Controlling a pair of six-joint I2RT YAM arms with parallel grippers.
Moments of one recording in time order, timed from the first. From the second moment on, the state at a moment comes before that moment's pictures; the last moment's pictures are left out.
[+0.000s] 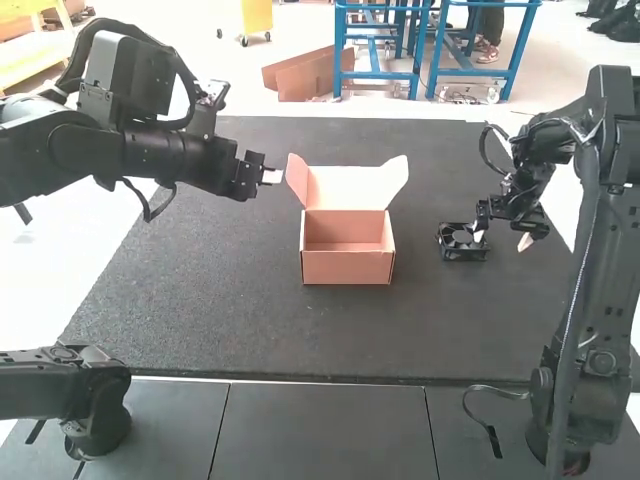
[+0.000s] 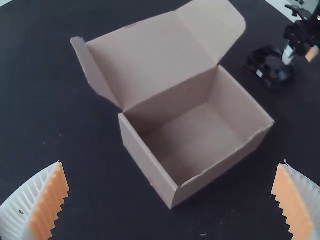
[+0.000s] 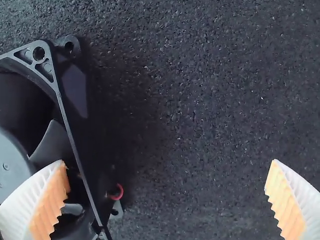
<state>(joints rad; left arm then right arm) -0.52 0.88 0.90 -0.54 0.06 -0.04 -0.11 2.14 1.52 -0.86 -0.04 -0.03</state>
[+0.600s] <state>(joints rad) -0.52 0.88 0.90 -0.55 0.06 -0.04 -0.10 2.15 1.52 -0.87 -0.10 -0.04</state>
